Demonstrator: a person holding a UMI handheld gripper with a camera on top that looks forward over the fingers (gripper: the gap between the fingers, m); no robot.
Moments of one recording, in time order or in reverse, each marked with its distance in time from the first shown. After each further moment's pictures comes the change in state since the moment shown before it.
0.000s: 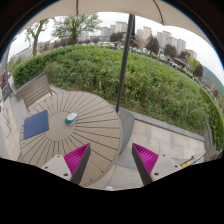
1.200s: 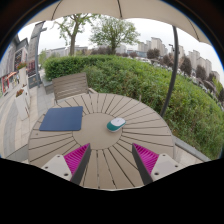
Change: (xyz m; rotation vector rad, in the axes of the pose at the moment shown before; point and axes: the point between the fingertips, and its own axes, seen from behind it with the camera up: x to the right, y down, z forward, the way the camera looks) arm -0.212 0.009 0.089 0.169 -0.334 -0.211
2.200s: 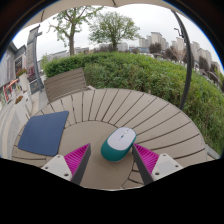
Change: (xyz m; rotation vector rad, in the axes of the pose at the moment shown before) arm -0.003 -0.019 0.223 -0.014 -0.091 0.073
